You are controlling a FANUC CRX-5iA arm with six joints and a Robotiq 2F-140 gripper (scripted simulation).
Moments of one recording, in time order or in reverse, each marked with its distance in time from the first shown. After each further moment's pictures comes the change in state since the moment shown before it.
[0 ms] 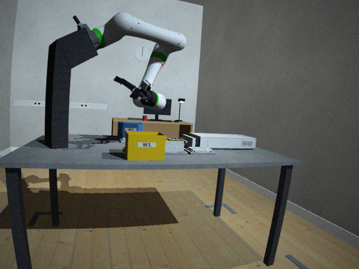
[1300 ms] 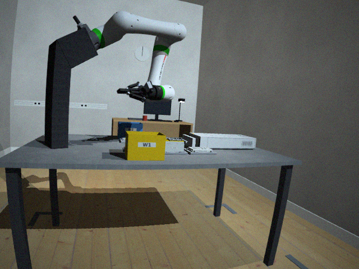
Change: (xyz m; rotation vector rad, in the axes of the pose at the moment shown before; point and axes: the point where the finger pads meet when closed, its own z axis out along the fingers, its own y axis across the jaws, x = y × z) arm -0.028 0.014 -0.034 0.023 -0.303 -0.429
